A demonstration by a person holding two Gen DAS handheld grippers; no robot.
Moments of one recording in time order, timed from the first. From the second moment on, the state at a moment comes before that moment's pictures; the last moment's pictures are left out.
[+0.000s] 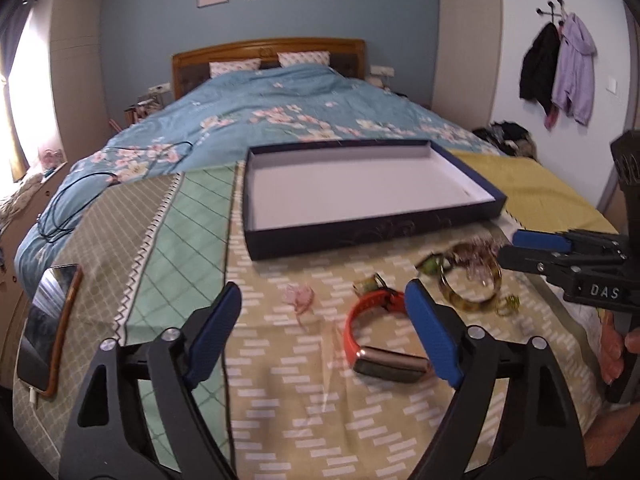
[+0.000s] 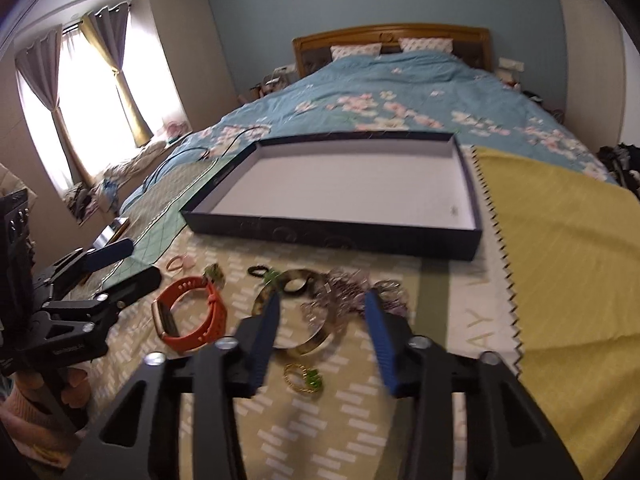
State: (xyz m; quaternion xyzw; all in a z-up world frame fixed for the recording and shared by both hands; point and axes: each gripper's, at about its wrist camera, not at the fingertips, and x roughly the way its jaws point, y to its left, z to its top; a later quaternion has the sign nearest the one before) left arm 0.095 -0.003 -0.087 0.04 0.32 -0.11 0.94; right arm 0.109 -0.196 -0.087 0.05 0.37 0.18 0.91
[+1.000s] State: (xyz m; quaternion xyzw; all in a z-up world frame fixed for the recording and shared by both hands) left arm 0.120 -0.035 -0.110 0.11 0.41 -0.24 0.87; right arm 0.135 -0.196 -0.099 0.04 0.42 0.19 0.89
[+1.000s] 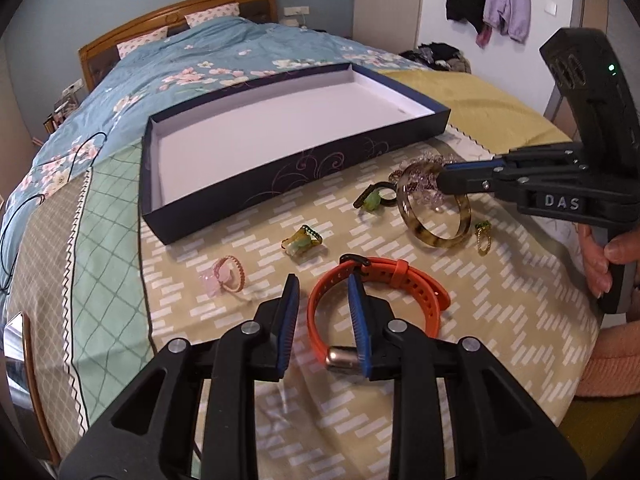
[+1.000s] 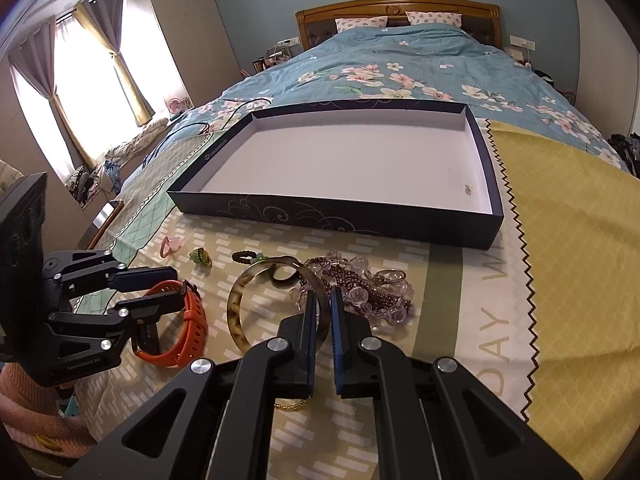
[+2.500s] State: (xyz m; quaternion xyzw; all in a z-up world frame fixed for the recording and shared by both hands) left arm 0.346 -0.023 -0.062 -0.03 0.42 -0.16 0.89; right arm 0.326 -0.208 -0.075 0.04 0.43 0.14 0.89
